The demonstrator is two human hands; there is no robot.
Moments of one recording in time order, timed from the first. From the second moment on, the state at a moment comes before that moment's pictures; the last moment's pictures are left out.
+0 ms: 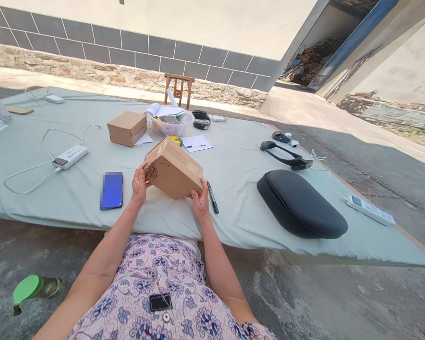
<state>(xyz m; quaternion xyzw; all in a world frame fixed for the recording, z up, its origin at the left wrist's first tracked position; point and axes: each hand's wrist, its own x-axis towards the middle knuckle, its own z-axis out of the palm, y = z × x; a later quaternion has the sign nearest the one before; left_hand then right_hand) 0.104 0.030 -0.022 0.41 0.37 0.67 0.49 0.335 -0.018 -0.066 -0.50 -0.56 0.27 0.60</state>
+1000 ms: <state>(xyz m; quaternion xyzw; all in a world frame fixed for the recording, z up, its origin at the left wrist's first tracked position) 0.113 0.028 -0.041 0.42 0.53 0.63 0.38 0.336 -0.021 -0.062 -0.54 -0.59 0.19 0.56</state>
